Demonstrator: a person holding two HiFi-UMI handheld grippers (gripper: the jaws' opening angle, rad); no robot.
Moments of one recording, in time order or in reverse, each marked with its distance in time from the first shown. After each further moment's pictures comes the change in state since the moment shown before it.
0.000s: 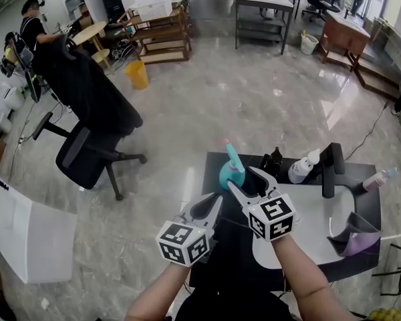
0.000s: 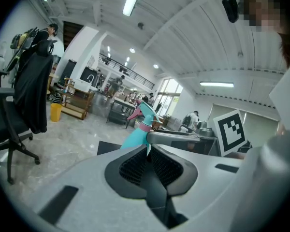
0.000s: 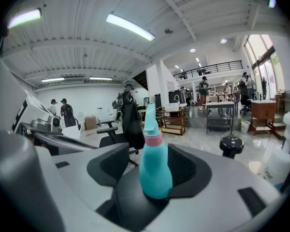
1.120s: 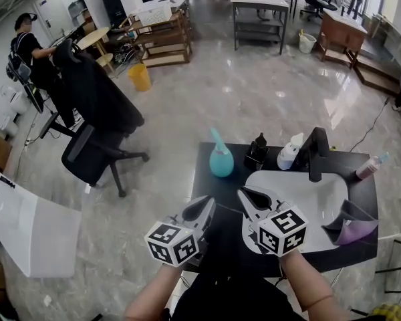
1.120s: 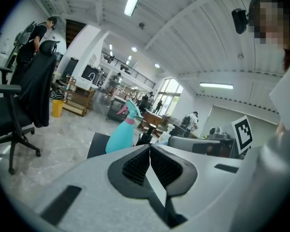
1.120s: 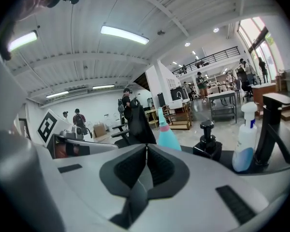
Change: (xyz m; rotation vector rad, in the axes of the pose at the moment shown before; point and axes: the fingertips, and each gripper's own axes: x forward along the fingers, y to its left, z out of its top) left arm -0.042 -0.057 -0.016 -0.033 0.010 -0.002; right arm -0.112 0.033 -0.009 0.126 -0.001 0.093
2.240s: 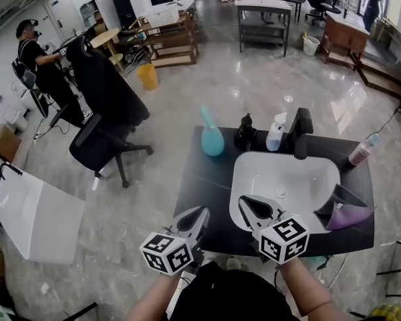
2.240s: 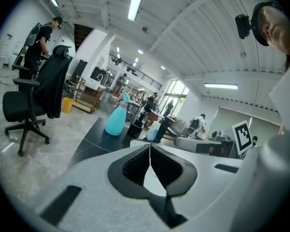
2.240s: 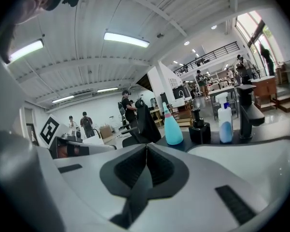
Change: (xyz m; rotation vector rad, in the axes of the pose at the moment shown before) left arm -0.068 -0.087 -0.076 -0.047 -0.021 0.081; right arm -0.117 0.035 -0.056 0.042 -0.009 0.055
